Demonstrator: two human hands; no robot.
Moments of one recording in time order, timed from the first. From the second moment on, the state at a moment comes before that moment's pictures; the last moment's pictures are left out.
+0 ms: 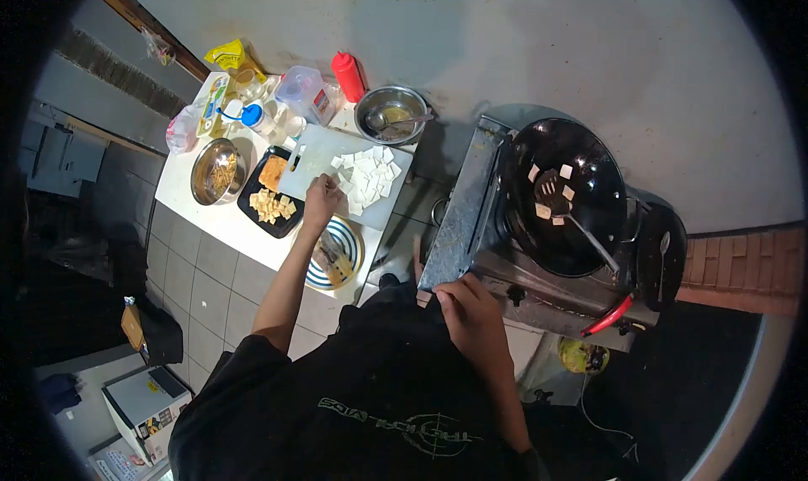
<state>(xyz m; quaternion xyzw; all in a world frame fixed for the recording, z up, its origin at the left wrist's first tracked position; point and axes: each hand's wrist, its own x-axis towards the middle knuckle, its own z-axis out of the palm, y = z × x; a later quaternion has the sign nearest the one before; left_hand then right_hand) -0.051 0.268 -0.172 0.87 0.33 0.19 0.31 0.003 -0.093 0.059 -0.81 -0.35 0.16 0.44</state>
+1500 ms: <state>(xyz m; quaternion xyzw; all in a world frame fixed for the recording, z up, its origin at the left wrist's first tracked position) -0.014 -0.008 -0.017 0.49 0.27 0.06 0.83 0.264 -0.216 0.030 -0.88 -0.31 0.04 0.35</state>
